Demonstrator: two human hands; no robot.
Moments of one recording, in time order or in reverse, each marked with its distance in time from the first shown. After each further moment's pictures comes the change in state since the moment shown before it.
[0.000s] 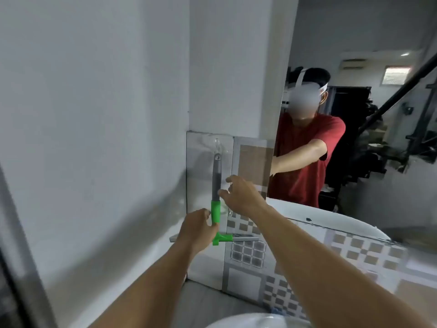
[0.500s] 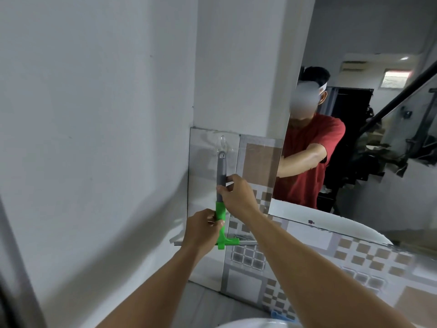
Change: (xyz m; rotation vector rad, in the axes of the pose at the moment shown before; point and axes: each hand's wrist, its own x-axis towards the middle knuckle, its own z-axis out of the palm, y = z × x) left_hand 0.005 -0.004 0.013 -0.260 0.076 -0.032; right_hand 0.009 -0.008 0.029 0.375 0.129 0.082
